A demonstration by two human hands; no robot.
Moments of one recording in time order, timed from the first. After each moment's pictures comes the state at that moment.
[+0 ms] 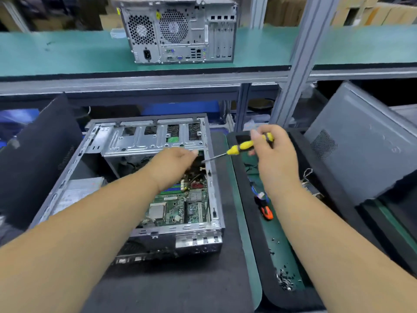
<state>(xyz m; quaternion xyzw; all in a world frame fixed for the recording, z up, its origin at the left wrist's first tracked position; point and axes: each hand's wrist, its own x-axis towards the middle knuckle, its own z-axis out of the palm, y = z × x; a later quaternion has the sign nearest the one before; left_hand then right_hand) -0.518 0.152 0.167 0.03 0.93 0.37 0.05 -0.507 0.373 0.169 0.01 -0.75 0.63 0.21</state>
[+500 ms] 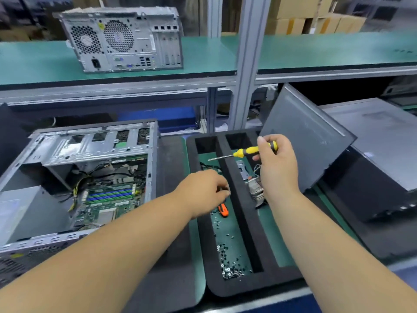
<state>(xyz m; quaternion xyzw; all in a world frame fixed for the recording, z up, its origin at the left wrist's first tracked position) -0.481 0.339 0.149 0.25 0.95 0.19 0.08 -0.469 0.506 0.174 -0.14 -0.73 0.63 0.23</state>
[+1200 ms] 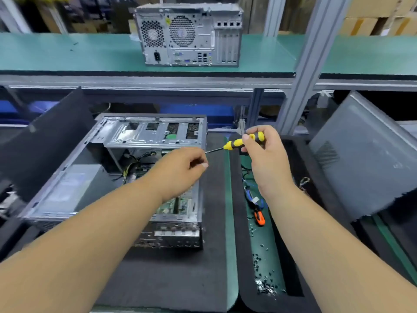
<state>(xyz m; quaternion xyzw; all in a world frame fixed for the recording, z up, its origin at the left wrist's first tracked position) -0.483 0.204 0.174 0.11 0.95 0.30 -0.04 -0.506 0.403 0.177 0.05 -0.73 0.67 0.11</state>
